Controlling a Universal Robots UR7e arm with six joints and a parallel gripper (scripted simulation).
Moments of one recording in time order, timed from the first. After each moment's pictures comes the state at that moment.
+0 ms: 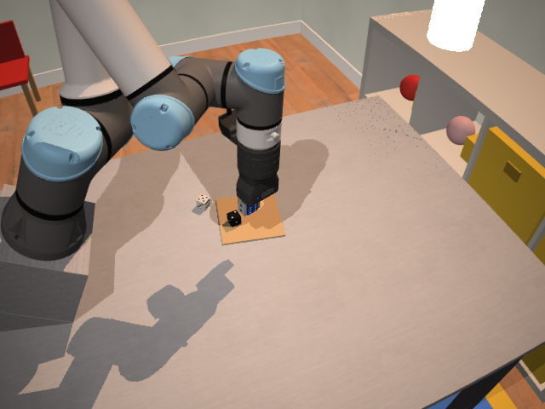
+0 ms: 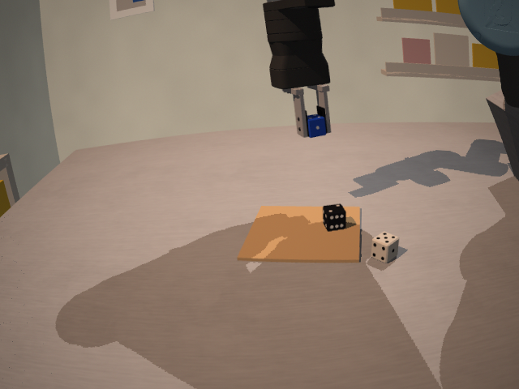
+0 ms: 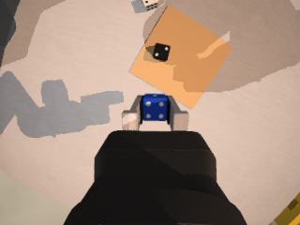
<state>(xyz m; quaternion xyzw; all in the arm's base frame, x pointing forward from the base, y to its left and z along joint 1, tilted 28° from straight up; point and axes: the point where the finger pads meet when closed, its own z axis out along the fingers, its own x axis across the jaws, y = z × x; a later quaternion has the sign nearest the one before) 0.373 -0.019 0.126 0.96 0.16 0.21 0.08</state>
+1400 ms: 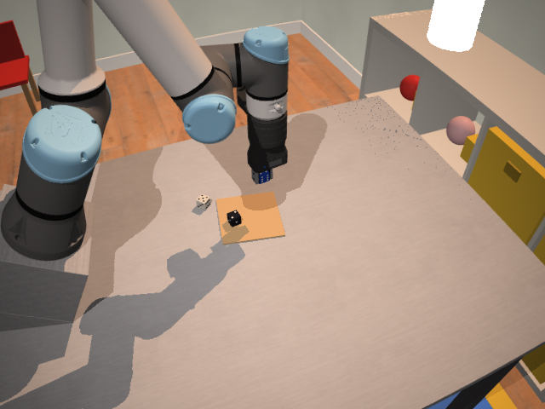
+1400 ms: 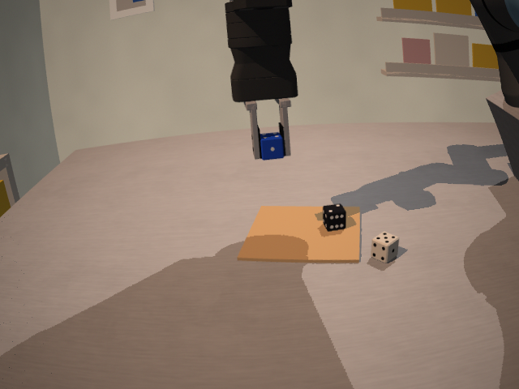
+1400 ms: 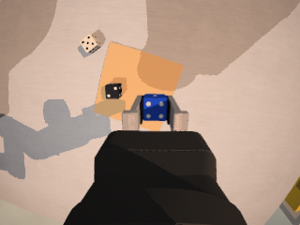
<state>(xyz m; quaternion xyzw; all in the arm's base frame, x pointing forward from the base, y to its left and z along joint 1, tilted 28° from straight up) 0.425 0.058 0.145 0.97 0.06 0.24 0.06</state>
